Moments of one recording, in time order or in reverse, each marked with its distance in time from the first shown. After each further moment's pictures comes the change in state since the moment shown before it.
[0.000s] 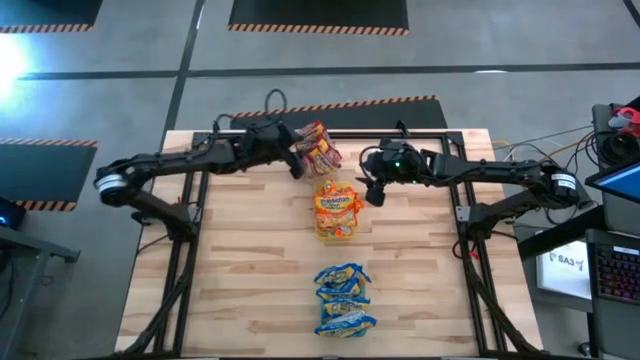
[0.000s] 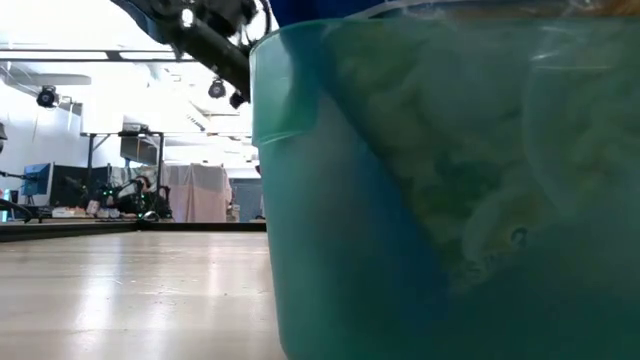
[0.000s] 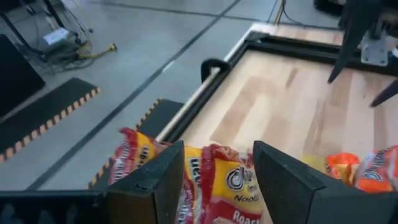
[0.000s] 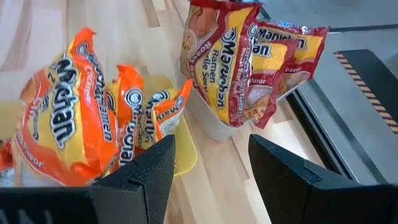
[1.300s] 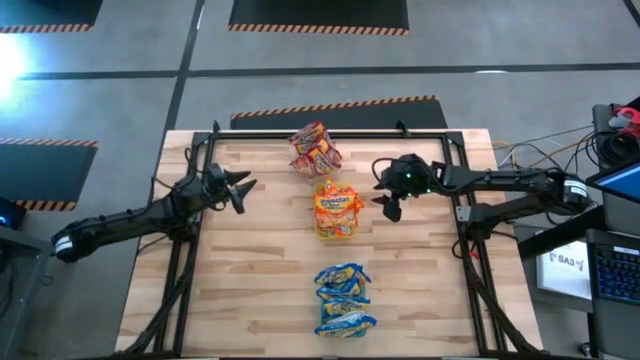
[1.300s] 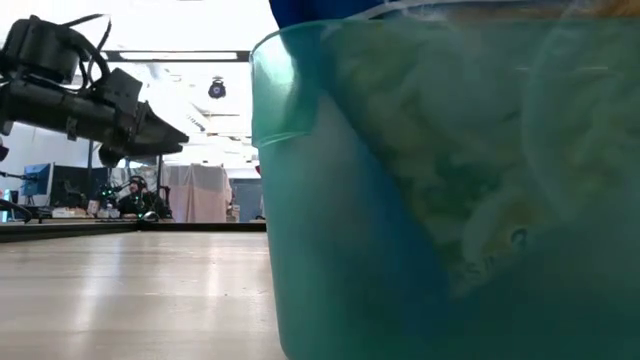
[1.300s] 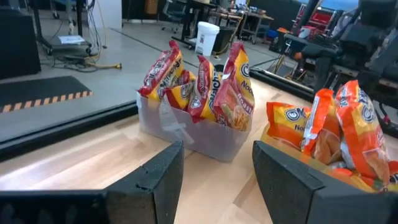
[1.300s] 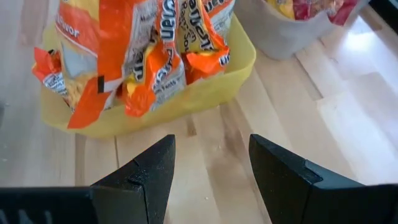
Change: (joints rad) left arm -0.005 -1.073 -0.972 0.179 -0.032 -0.297; right arm -0.057 -0.108 -0.289 0.064 -0.235 0.114
